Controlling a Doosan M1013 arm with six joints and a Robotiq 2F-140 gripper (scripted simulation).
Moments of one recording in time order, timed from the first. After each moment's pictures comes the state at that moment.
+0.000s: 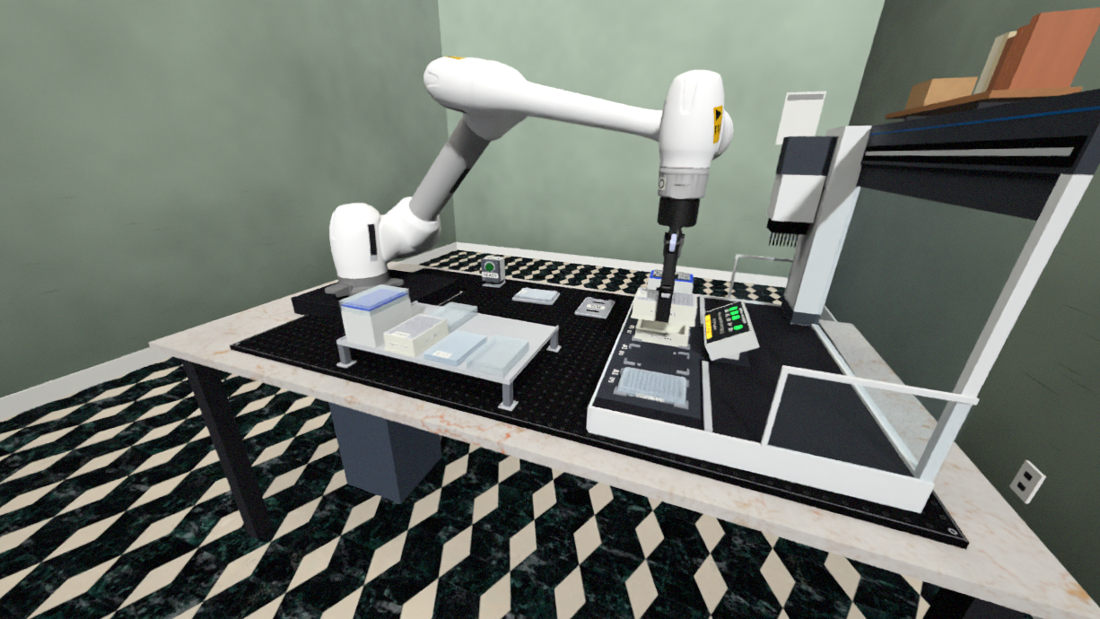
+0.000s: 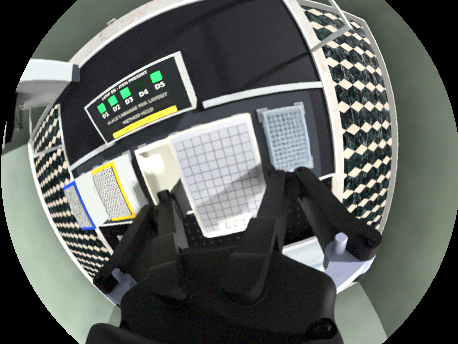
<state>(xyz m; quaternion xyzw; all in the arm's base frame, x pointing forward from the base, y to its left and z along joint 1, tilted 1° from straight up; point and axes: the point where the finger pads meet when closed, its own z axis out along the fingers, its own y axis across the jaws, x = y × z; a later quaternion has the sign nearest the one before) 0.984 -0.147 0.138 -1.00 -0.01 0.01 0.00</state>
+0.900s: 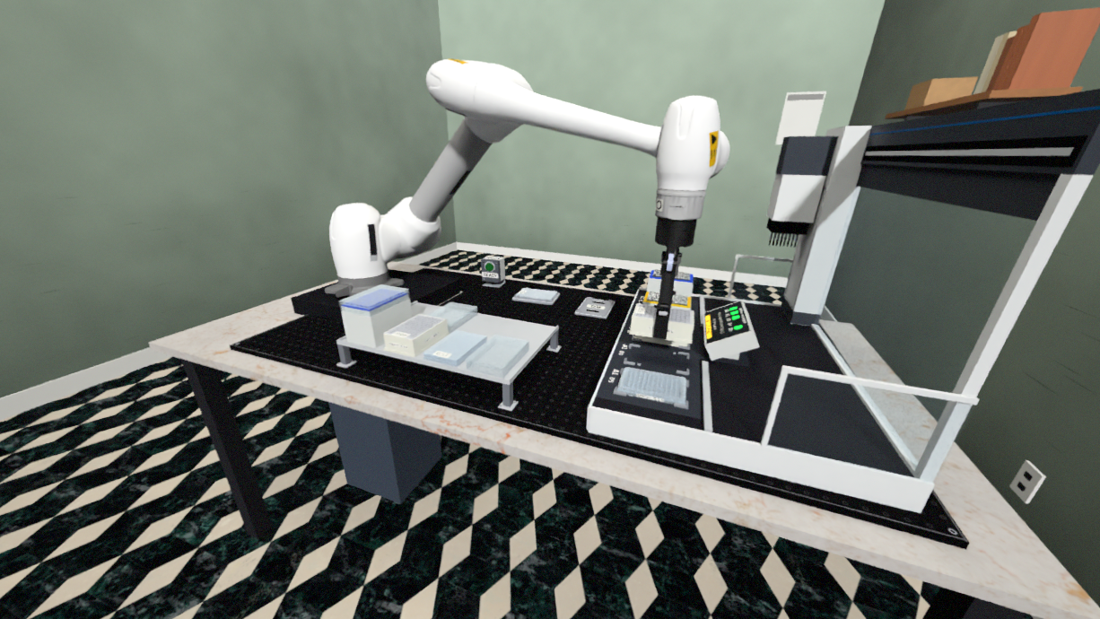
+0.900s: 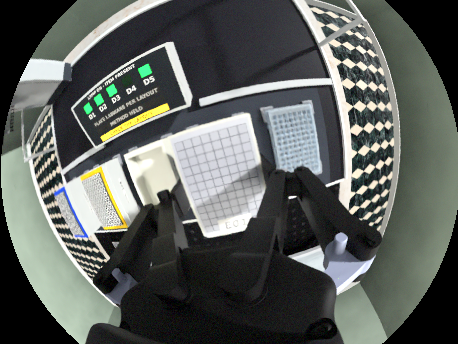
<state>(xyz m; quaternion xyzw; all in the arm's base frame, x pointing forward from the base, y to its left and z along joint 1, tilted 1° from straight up) 0.984 -0.147 0.100 -1.00 -0.01 0.01 0.00</state>
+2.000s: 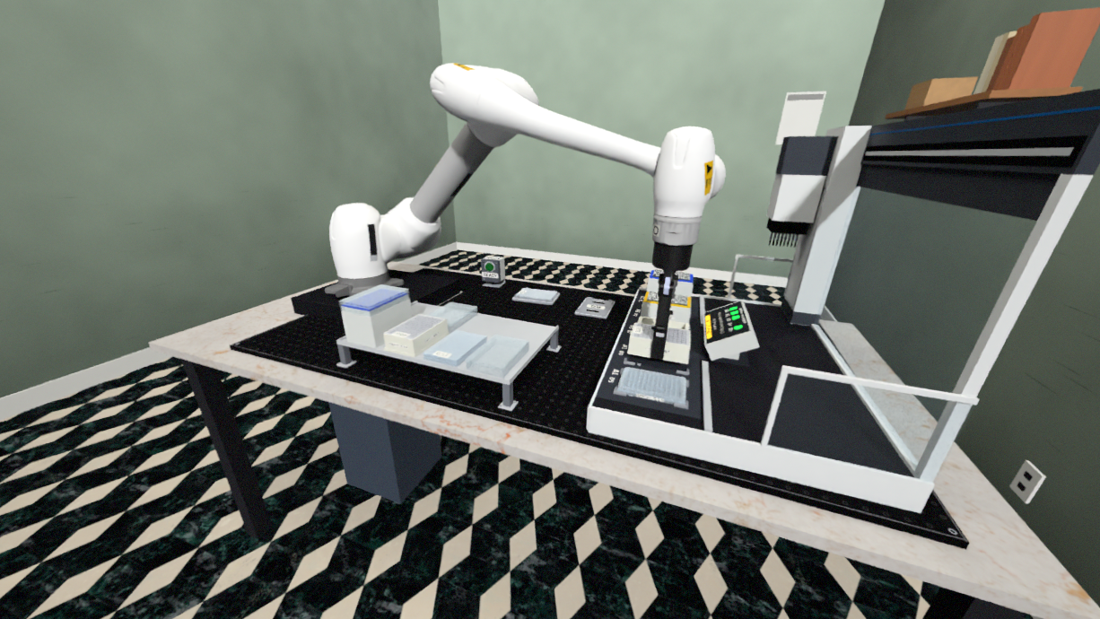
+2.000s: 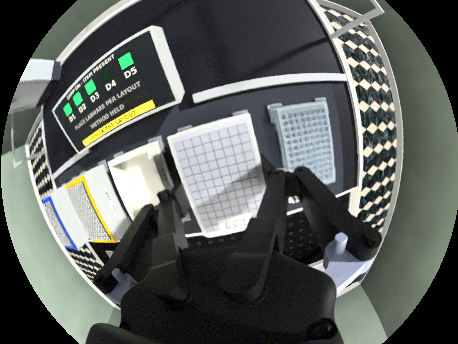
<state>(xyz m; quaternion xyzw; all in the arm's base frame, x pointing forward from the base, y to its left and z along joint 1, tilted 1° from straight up) 0.983 -0.147 0.051 -1.00 -0.01 0.01 0.00</state>
